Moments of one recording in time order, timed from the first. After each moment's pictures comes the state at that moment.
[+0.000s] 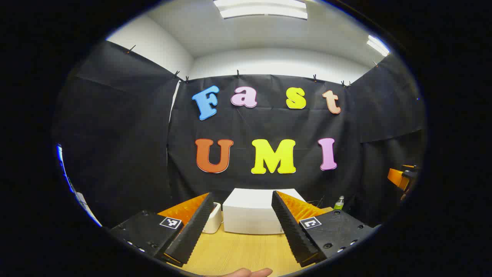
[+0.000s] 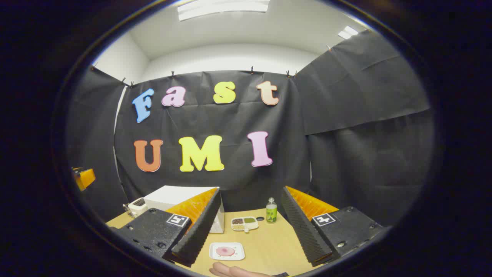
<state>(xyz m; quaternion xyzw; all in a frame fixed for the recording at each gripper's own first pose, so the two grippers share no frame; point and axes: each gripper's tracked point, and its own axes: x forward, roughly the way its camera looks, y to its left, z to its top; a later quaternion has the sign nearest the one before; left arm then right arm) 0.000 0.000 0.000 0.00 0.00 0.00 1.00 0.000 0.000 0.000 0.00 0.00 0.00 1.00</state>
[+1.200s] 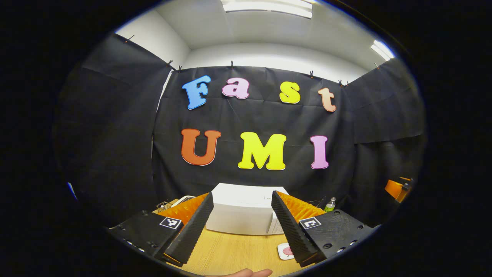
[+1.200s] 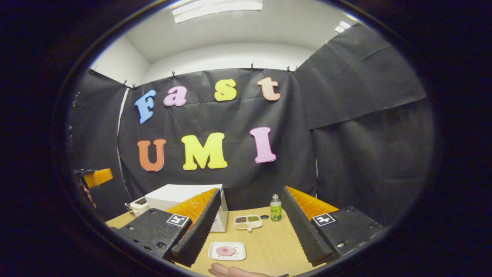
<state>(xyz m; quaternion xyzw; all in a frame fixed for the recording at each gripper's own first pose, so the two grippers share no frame) 0.064 -0.050 -0.031 -0.02 0.02 -0.03 1.00 0.022 -0.018 -0.031 0.01 0.00 0.02 1.00</state>
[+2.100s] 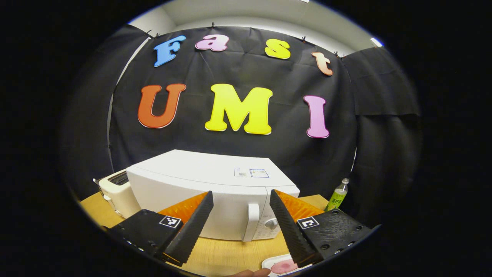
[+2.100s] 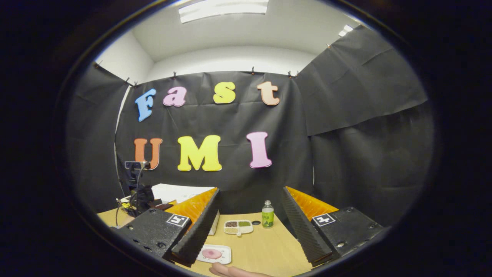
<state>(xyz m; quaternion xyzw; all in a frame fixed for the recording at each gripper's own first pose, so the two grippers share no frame) 0.255 -0.178 -0.234 -0.03 0.11 -0.10 0.99 0.041 -0.049 -0.038 -0.01 -0.02 0.03 1.00</state>
